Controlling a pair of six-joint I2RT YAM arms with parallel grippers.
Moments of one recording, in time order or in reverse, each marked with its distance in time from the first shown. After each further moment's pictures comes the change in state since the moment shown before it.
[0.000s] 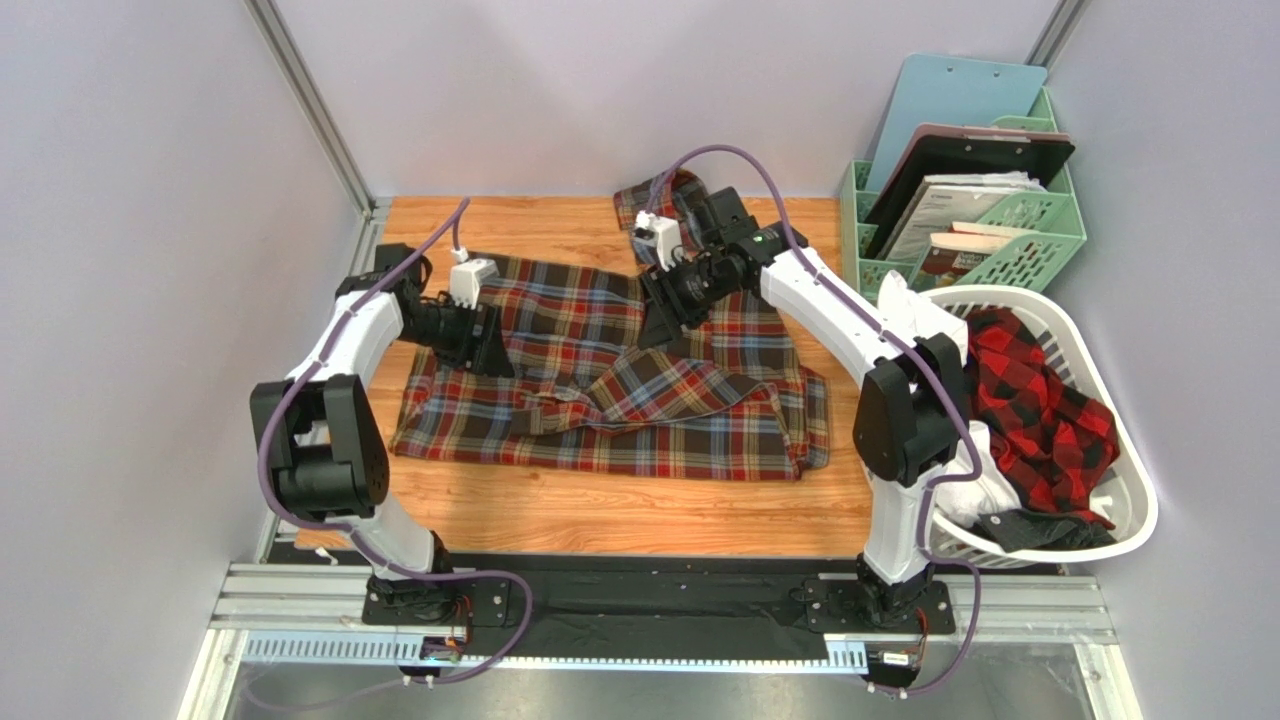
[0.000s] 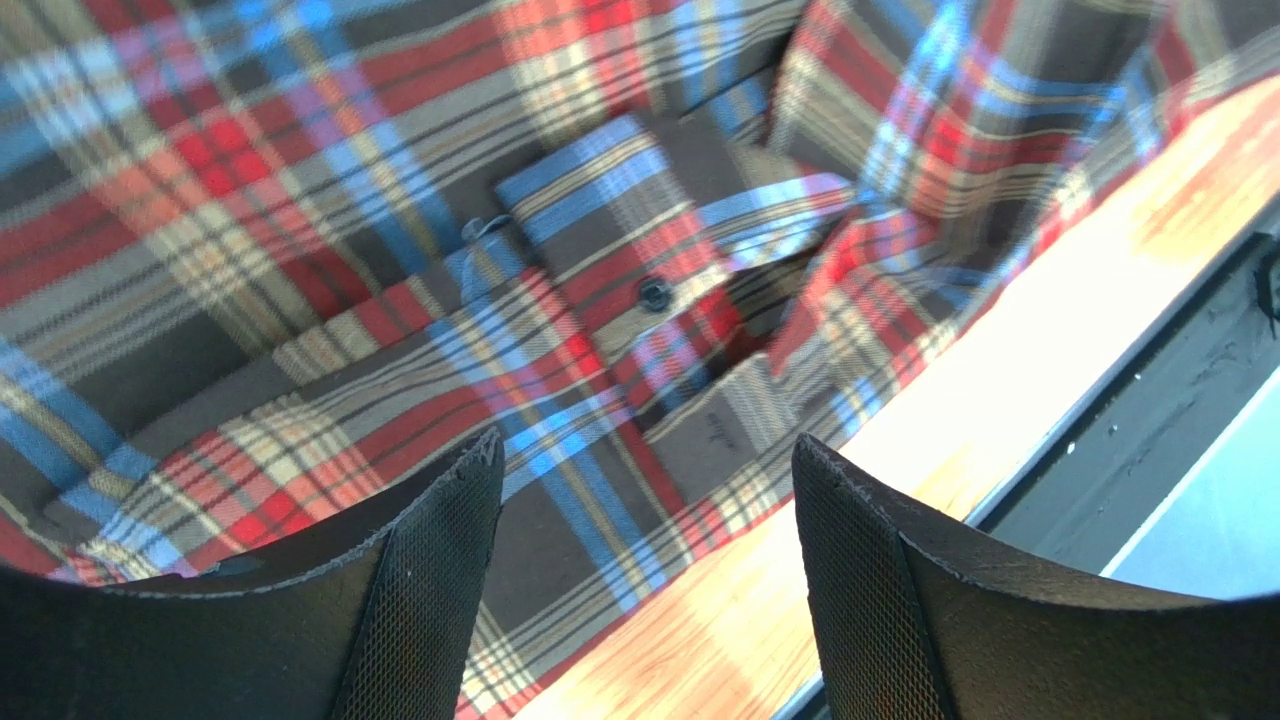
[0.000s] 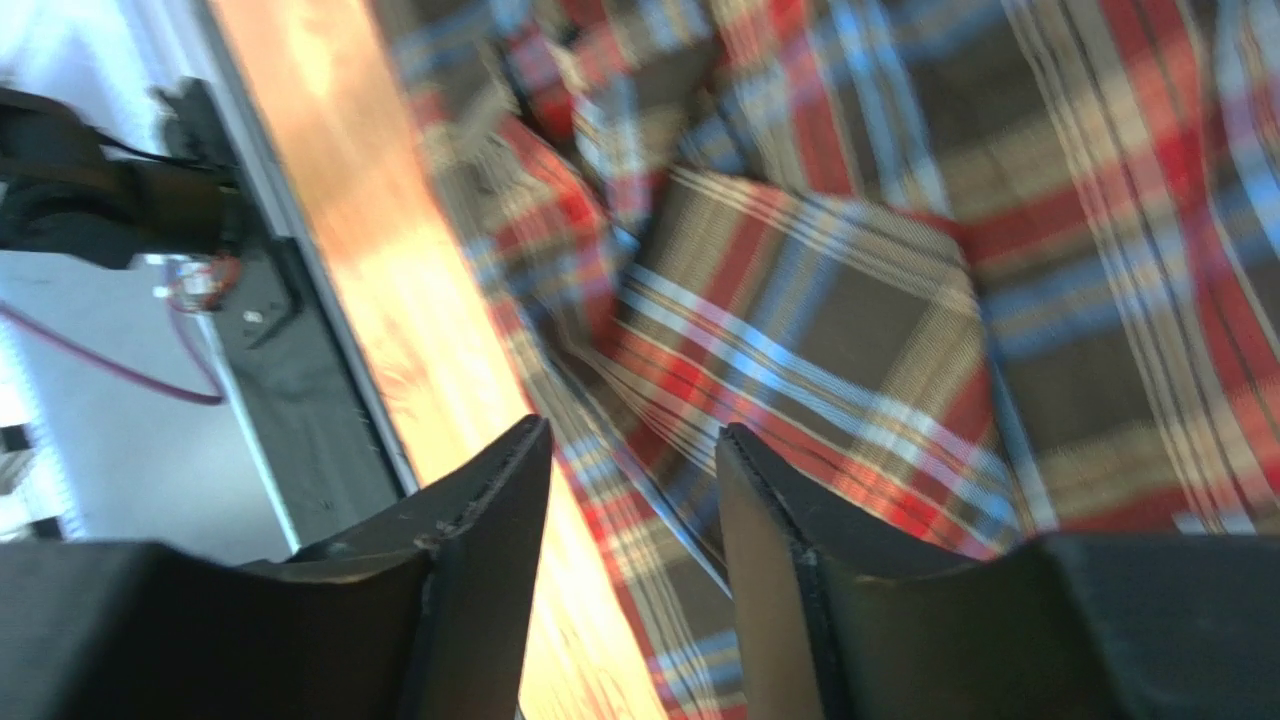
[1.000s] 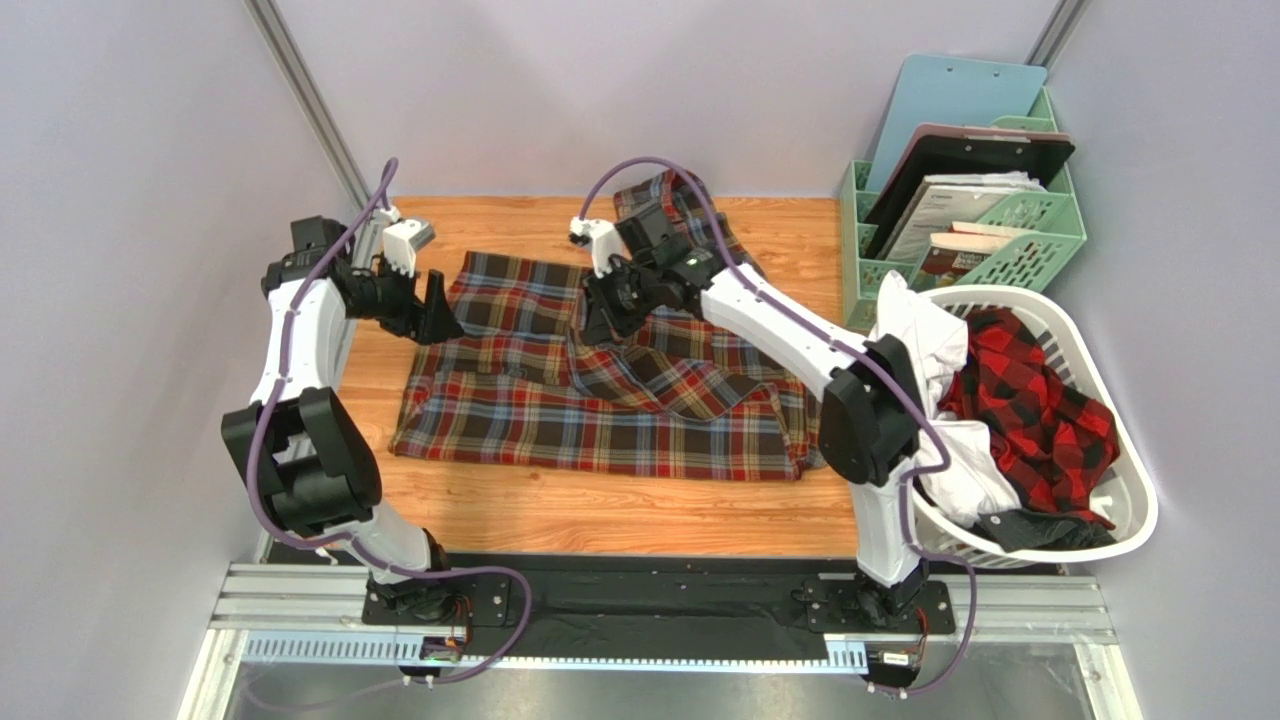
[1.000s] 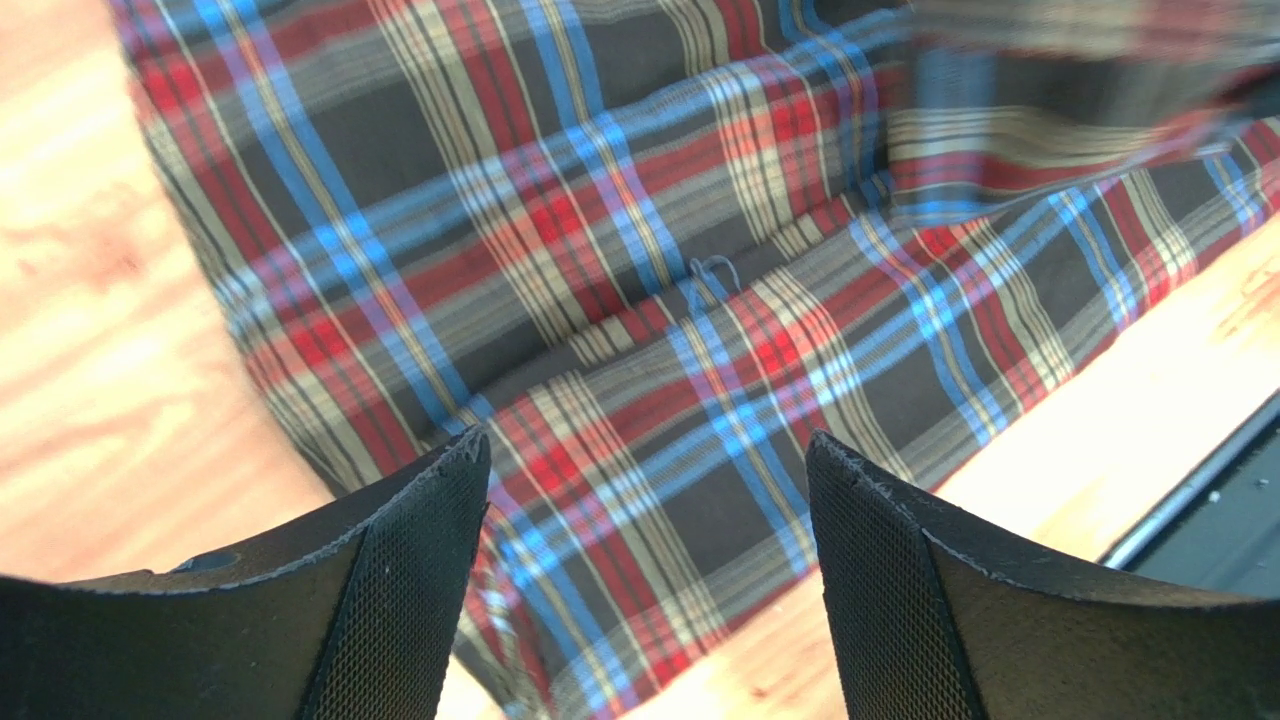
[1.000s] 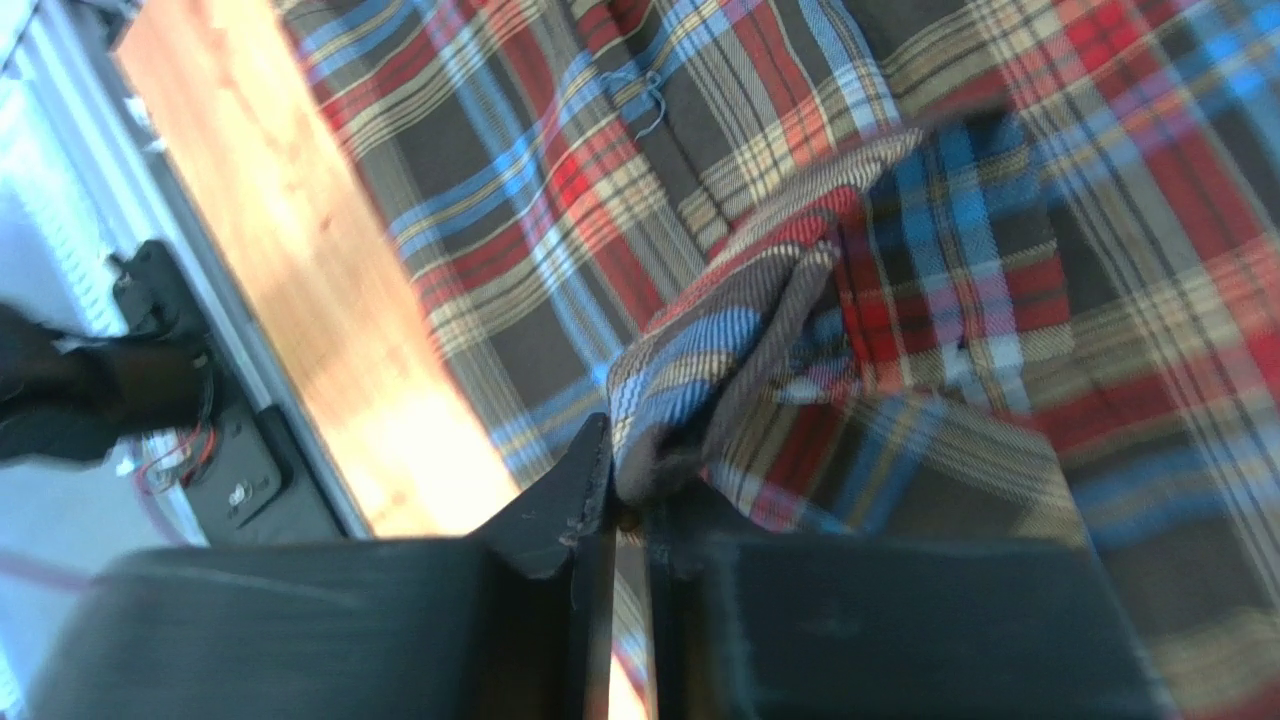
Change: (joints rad) left arm 0.201 -0.010 0.189 -0.067 0.065 0.191; right arm 0.176 0.082 0.100 0.147 0.251 0.206
